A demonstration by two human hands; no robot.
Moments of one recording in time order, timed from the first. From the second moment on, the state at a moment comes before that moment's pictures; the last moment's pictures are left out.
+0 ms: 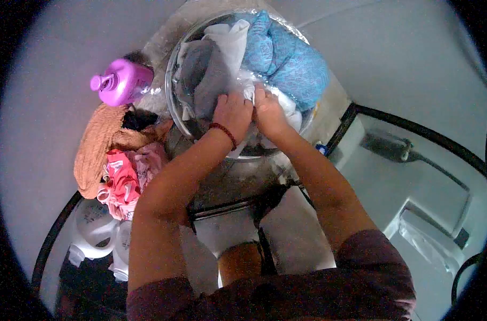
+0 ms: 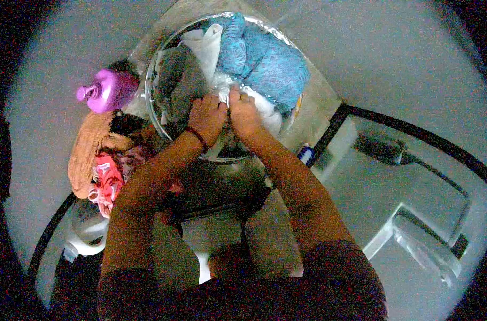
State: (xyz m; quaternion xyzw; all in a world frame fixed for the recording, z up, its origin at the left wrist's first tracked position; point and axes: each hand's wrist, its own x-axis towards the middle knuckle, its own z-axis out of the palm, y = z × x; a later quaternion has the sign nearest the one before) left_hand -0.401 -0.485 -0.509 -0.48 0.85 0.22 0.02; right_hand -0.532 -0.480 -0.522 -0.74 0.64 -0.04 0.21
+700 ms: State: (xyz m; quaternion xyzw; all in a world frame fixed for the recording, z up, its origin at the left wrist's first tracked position) left_hand -0.412 -0.488 -0.194 -0.57 0.48 0.55 -0.38; right_hand -0.547 -0.478 -0.198 -0.27 0.70 -0.42 0.51
